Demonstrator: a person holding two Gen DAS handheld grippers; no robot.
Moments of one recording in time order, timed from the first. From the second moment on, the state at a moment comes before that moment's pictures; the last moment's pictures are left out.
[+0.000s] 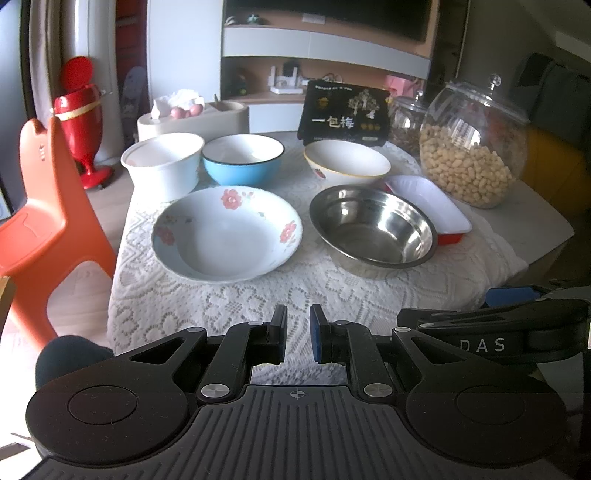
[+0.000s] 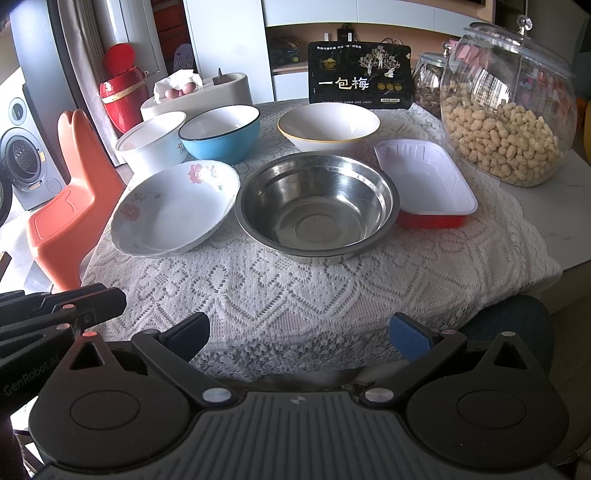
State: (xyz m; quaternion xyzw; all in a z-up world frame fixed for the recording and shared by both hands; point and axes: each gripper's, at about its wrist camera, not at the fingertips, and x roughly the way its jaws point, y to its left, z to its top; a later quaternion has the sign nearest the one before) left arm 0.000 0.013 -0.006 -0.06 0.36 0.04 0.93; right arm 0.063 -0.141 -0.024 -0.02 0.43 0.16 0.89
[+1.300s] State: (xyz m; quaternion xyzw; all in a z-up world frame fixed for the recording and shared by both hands) left arm 0.040 0.035 0.001 -0.13 0.34 0.06 0.93; right arm 0.098 -0.159 -0.032 -0.01 0.40 0.20 0.89
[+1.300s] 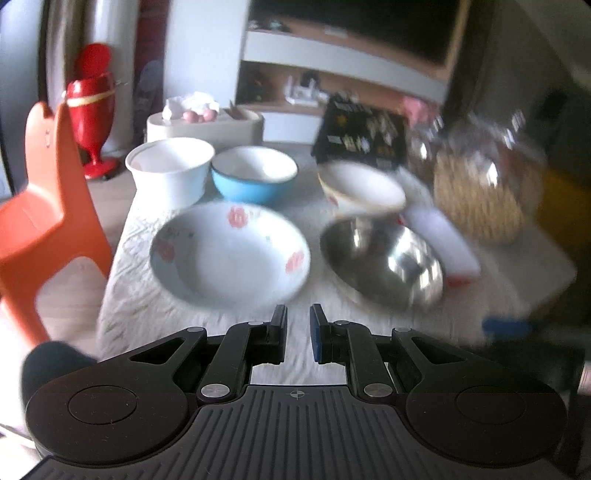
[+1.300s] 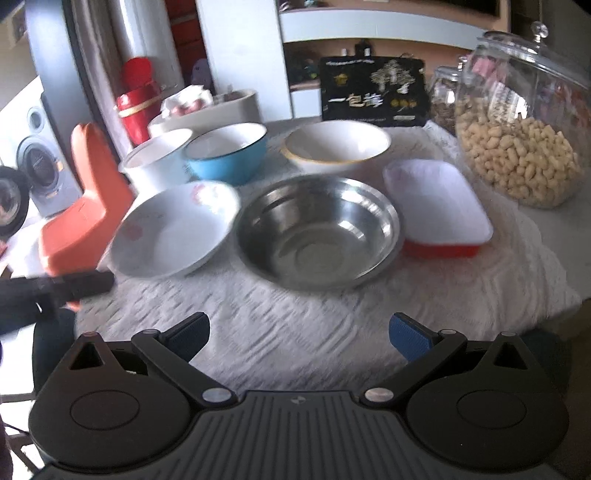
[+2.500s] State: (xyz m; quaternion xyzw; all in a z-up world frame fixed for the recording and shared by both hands) left arm 0.154 0.052 -0.061 -0.25 0.36 0.00 0.90; right arm 0.229 -0.161 -0.085 0.02 0.42 0.19 0.89
